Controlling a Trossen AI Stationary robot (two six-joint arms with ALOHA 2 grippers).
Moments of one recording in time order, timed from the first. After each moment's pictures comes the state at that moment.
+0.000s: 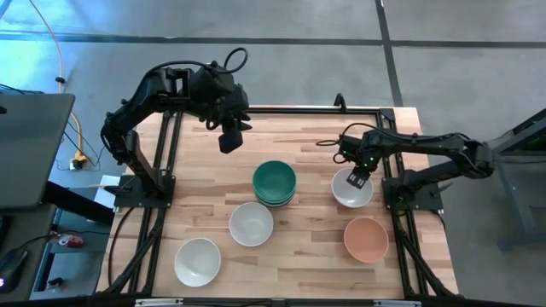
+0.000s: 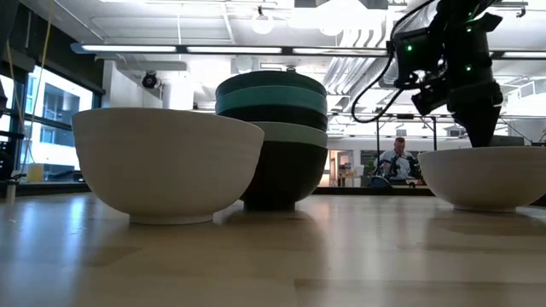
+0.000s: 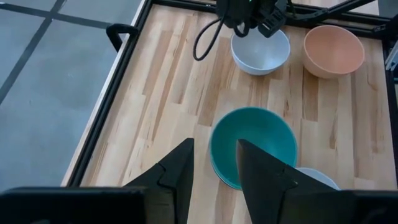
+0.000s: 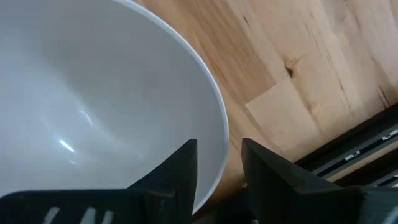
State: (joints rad) left arm 0.31 1.70 2.36 -1.50 -0.04 -0.01; right arm -0.35 1.24 0.80 -1.19 0.03 0.28
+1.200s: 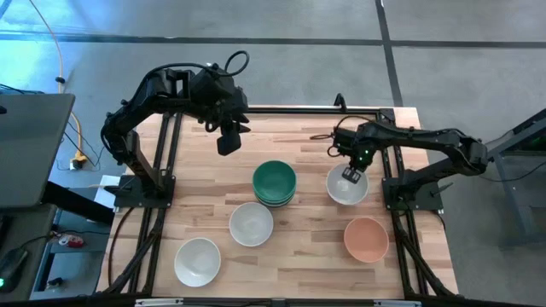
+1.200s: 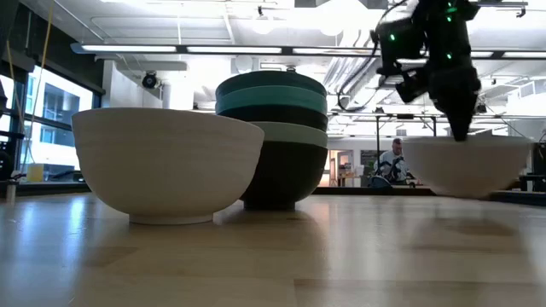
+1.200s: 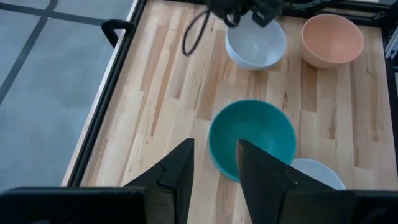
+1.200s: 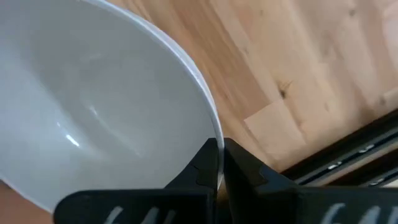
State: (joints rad) left arm 0.29 1.70 2.36 -1.52 -0.04 0.01; right arm -0.36 1.31 0.97 -1.26 0.02 0.24
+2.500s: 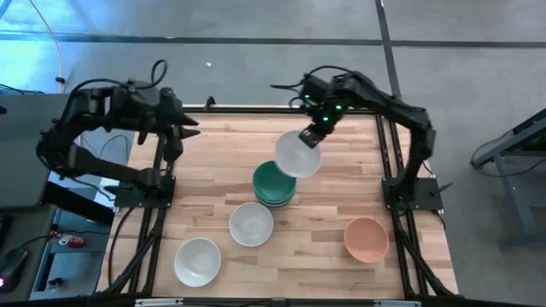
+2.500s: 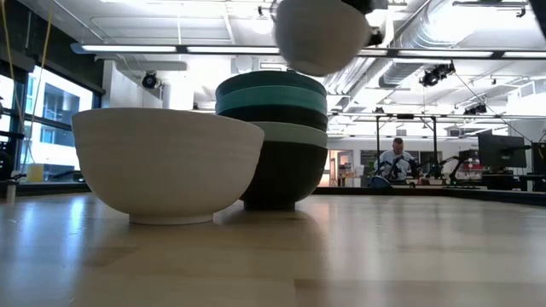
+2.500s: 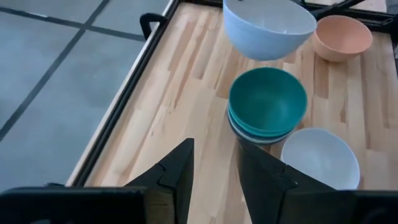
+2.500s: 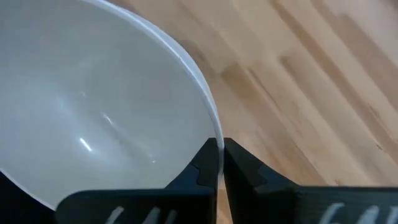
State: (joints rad) left arm 0.33 1.09 1.73 -1.38 -0.10 -0.02; right arm -0.36 1.81 2.09 -1.57 -0.23 0.35
